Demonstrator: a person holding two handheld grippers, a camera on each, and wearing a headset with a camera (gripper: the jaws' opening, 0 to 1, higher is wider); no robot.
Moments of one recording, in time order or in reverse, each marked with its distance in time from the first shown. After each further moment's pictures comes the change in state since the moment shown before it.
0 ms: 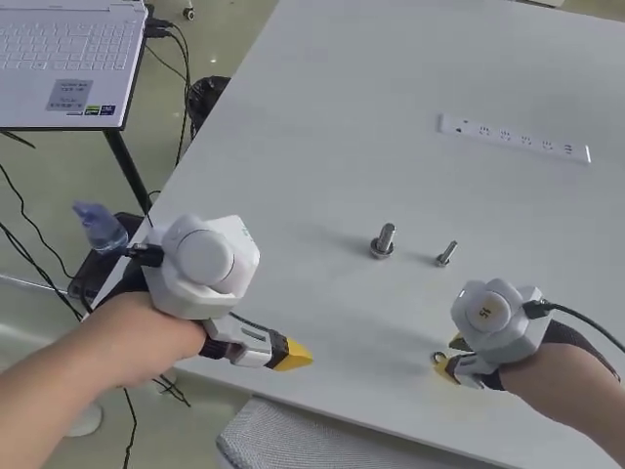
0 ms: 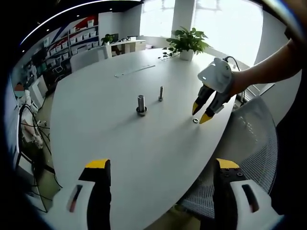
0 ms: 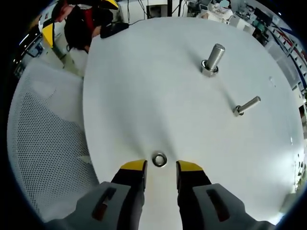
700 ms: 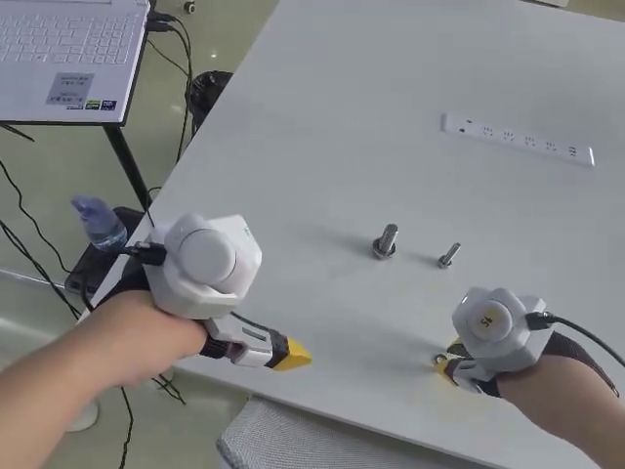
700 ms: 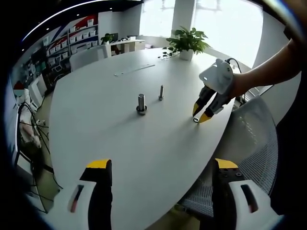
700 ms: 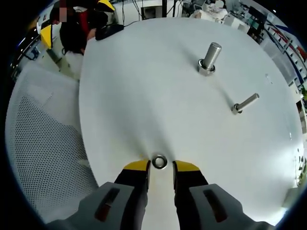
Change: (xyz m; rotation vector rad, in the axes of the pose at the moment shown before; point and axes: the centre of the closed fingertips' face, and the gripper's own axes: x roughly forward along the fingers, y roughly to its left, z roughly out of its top) left arm 0.003 0.004 -0.003 -0.006 0.001 -0.008; right arm 0.003 -0.001 0.002 0.036 -0.013 -0.028
